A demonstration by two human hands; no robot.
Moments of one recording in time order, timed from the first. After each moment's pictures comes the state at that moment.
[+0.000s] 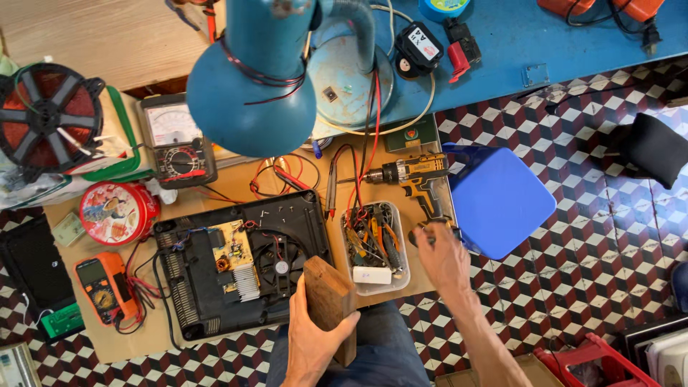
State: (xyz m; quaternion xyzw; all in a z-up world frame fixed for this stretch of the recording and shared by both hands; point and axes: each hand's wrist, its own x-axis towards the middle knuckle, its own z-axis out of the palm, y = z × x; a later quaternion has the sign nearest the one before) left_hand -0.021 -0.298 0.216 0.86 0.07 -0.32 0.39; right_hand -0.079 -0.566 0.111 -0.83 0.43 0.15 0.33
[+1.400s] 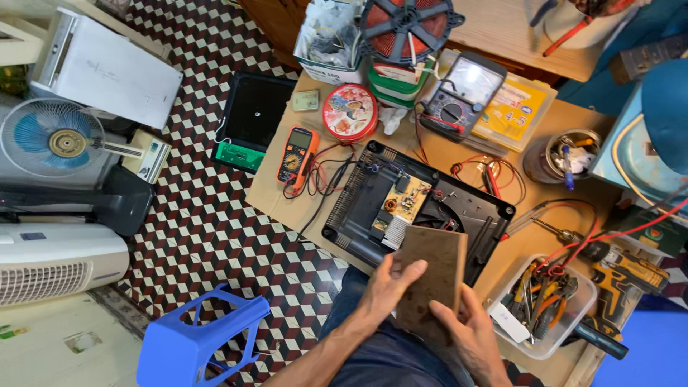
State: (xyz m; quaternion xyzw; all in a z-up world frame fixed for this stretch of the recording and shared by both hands) left_hand -0.023 -0.156 0.220 0.64 0.28 -0.25 0.67; right_hand -0.068 -0.341 0.193 -0.56 0.20 0.28 0.76
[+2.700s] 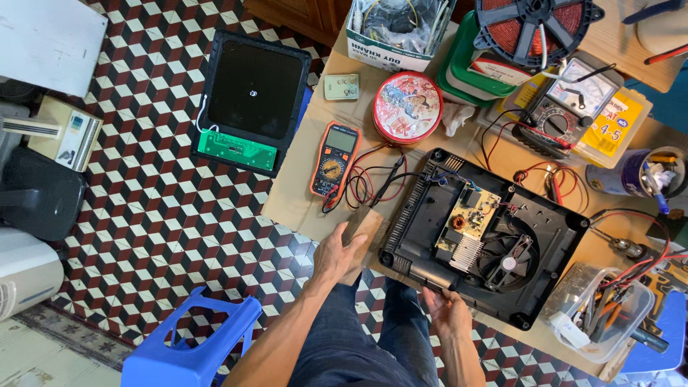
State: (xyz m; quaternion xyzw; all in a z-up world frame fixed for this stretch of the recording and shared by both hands) left_hand 0.021 0.154 0.055 0.86 0.20 -0.22 0.41; right_hand -0.095 -0.160 -0.022 -0.28 0.60 0.09 0.75
